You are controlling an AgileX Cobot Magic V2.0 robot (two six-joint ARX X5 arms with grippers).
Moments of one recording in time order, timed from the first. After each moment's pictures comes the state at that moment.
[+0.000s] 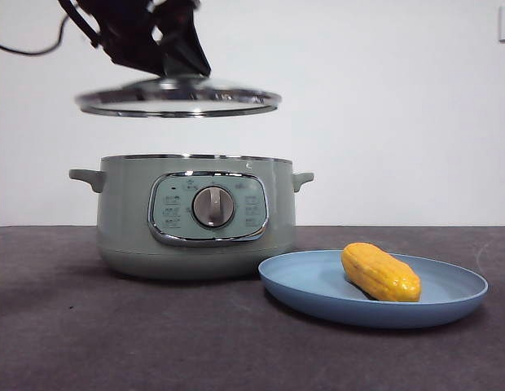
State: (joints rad) left arm -0.40 1.52 1.26 -0.12 0.18 0.11; right arm 0.47 0.56 0.79 -0.63 0.00 0.30
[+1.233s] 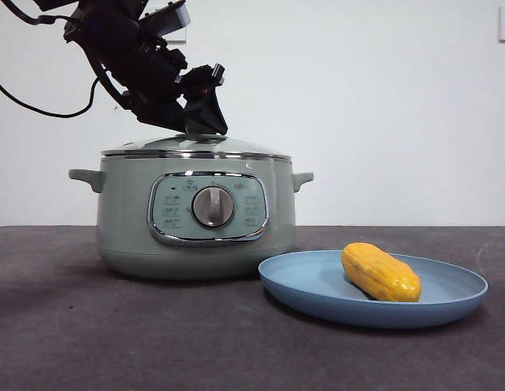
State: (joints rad) left arm -0.40 1.72 1.28 -0.02 0.17 0.11; right arm 0.47 0.54 0.79 -0.70 -0.03 0.30
